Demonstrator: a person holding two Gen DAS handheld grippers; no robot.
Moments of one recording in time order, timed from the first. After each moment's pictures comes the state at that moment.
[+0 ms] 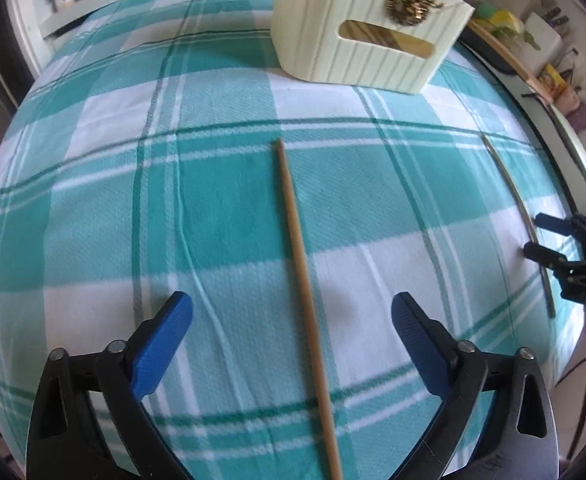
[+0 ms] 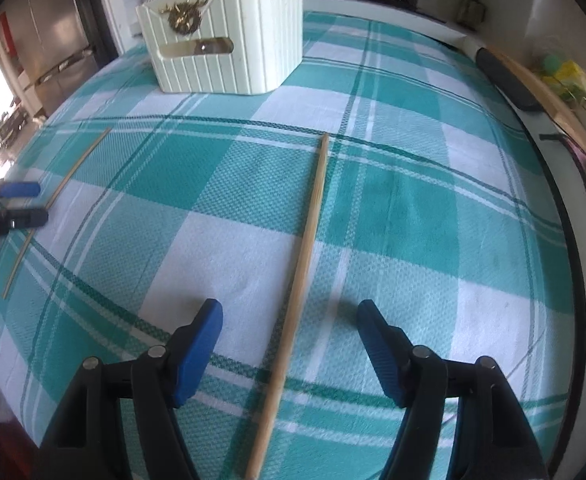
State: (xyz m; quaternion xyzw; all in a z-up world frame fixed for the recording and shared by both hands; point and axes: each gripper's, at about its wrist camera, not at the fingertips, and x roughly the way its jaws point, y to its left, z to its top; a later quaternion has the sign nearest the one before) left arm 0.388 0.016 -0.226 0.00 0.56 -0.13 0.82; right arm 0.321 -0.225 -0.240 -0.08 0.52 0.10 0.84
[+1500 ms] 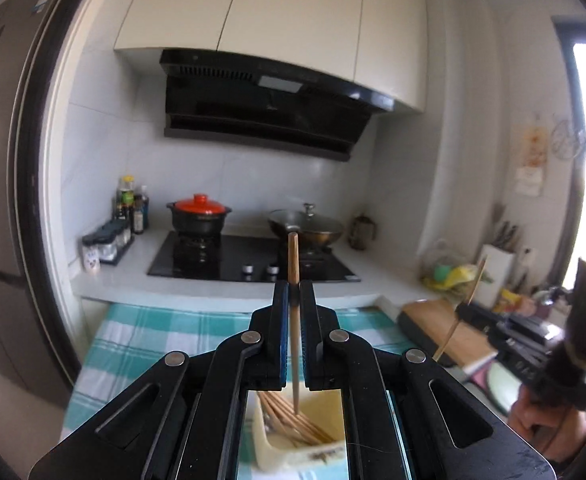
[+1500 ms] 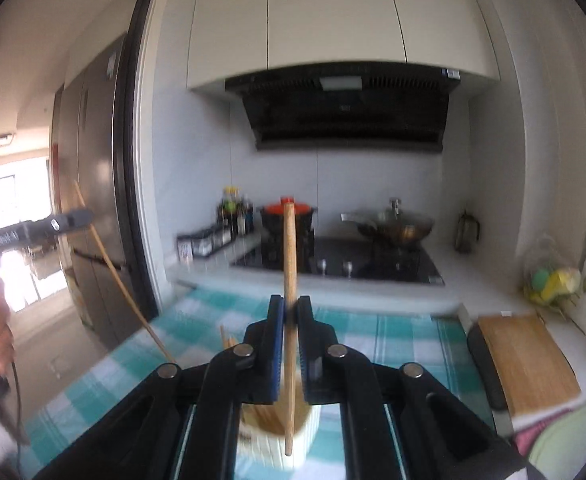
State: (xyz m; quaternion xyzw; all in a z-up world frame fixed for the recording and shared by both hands) left arm 0.451 0.023 0.085 -0.07 0.13 -0.12 0.98; right arm 0.406 -0.182 0.051 -0.01 0.12 0.15 0.98
